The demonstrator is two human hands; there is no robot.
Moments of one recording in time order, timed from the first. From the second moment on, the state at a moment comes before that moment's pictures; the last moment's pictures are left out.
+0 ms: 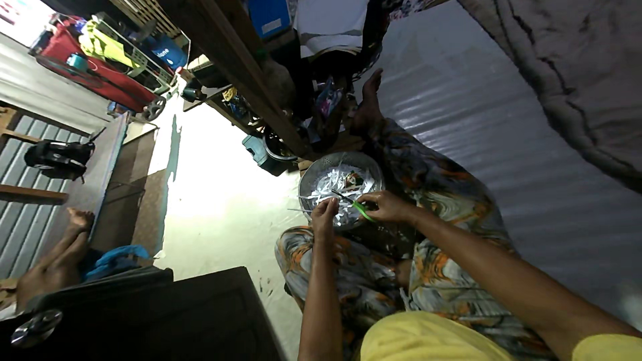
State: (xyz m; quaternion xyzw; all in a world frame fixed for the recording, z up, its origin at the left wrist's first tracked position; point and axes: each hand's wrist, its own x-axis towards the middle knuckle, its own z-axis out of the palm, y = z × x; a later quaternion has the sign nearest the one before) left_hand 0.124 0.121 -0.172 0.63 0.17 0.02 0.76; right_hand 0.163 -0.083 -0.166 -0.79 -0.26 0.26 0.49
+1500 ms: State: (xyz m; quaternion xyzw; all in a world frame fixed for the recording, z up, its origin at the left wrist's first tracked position) left_hand 0.125 0.124 -0.174 0.63 0.18 0.00 0.76; right_hand 0.163 -0.083 -0.168 -0.79 -0.26 0.28 0.49
